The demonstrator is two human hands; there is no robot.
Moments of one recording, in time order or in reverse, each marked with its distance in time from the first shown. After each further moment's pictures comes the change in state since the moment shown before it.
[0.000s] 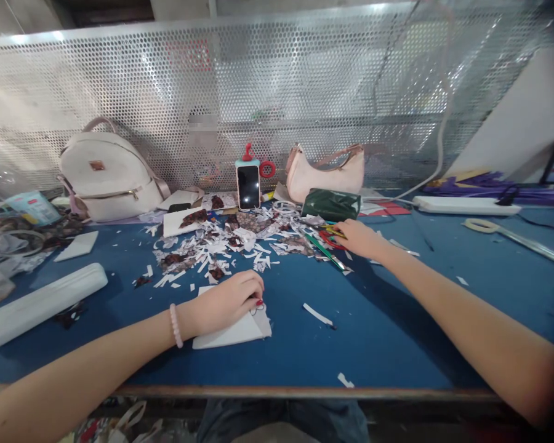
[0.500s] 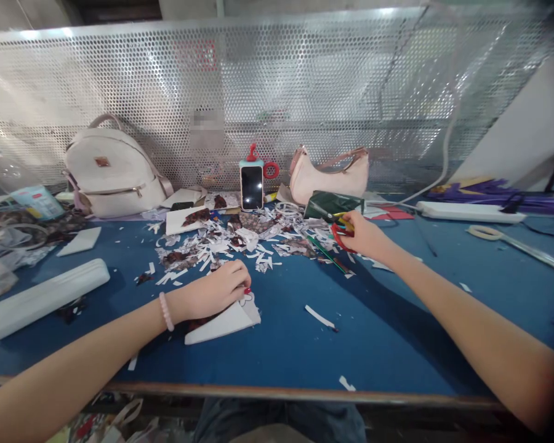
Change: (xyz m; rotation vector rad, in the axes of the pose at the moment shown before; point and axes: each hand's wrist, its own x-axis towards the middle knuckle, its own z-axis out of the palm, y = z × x) left_hand -0.007 -0.023 -0.012 0.071 -0.048 -0.069; right_hand -0.012 -0.013 -0.015 0.252 0.203 0.143
